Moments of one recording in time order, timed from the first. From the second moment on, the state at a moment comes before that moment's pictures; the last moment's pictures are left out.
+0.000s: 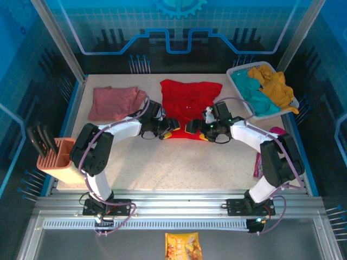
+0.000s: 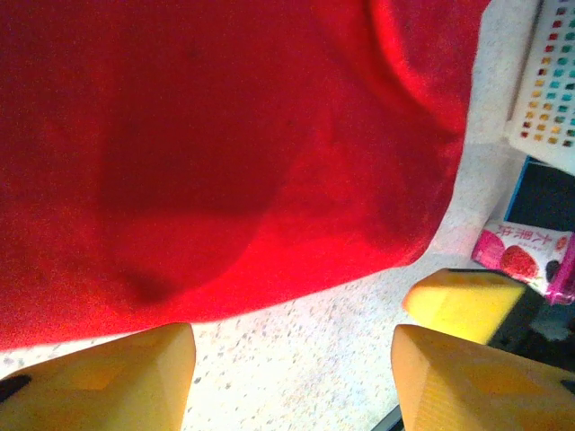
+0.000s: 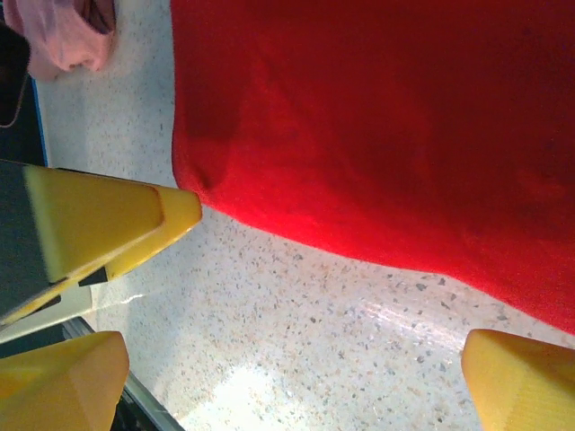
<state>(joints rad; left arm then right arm) -0.43 1.80 1.08 -0.19 0.53 -0.97 0.37 1.61 0.95 -0.29 -0.55 0.65</state>
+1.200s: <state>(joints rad) -0.25 1.70 1.13 -0.50 0.47 -0.68 0.09 1.50 0.98 -0.50 -0.59 0.43</state>
